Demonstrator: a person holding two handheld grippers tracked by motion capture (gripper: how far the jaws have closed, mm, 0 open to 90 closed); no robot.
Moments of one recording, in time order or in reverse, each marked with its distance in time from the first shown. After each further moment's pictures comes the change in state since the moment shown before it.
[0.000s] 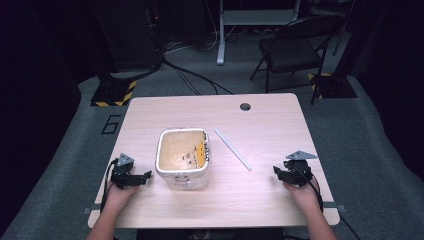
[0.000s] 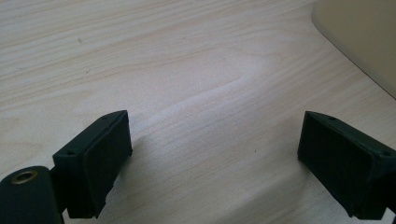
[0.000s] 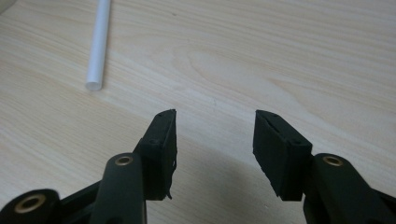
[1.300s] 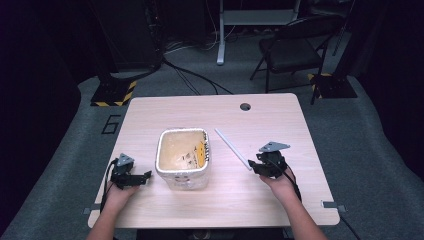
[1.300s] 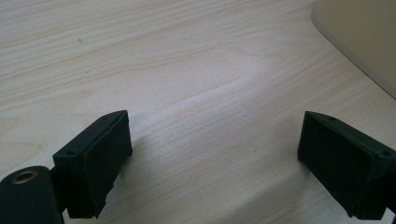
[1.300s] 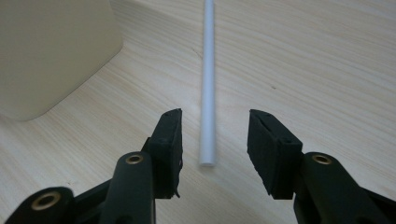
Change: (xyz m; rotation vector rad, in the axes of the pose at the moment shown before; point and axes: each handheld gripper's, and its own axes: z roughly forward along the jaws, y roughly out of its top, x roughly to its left) left arm 0.000 0.000 0.000 0.000 0.000 0.000; right arm 0.064 0.052 0.016 -0.021 0.138 -0.116
